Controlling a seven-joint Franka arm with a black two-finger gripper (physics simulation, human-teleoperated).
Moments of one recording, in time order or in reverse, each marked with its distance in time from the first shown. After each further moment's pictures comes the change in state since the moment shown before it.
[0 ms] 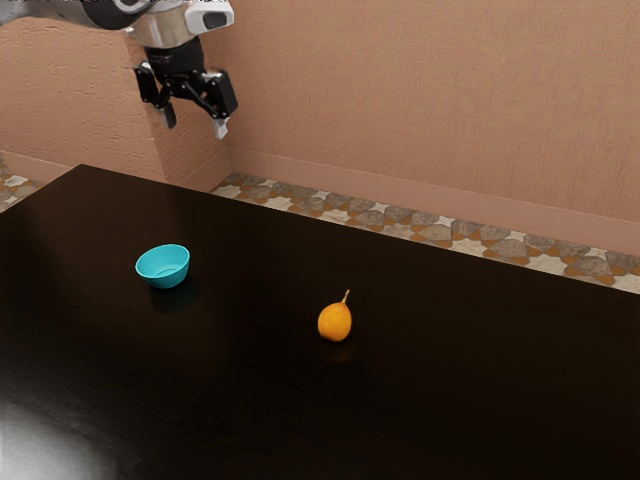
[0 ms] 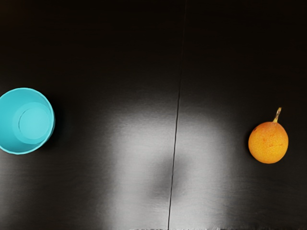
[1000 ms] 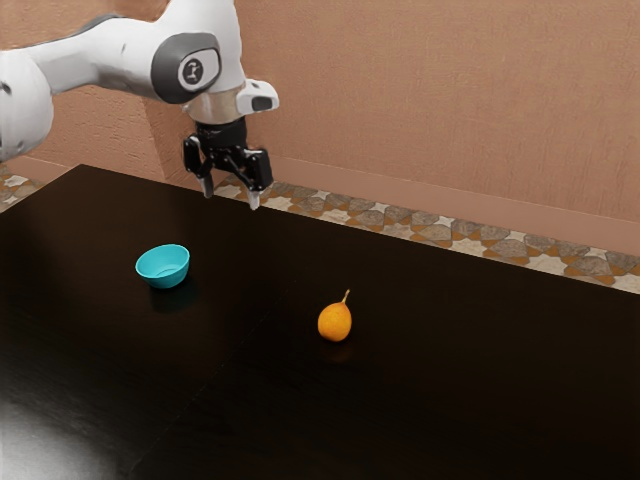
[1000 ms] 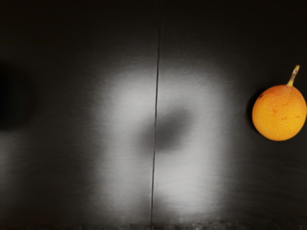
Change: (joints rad) arm -0.021 0.135 -0.012 -0.104 -0.008 0.081 -0.003
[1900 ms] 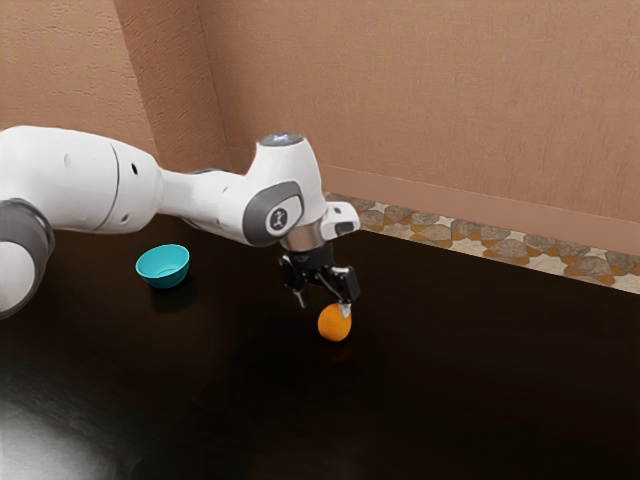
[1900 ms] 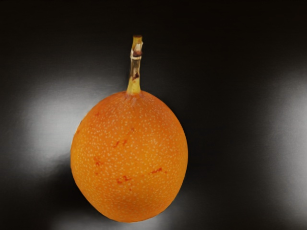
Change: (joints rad) arm -0.154 0.221 -0.002 -0.249 -0.147 0.538 0.000
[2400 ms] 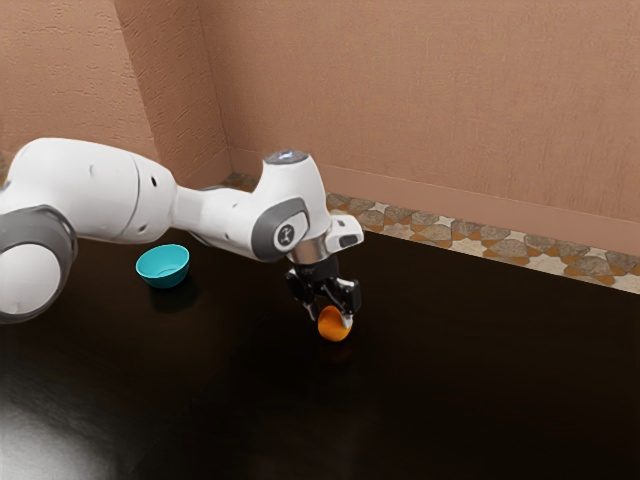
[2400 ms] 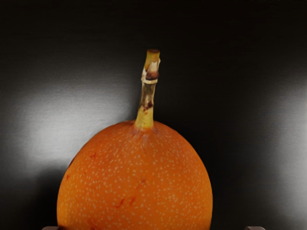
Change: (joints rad) arm 0.002 0.085 0.003 0.032 -0.003 0.063 0.003
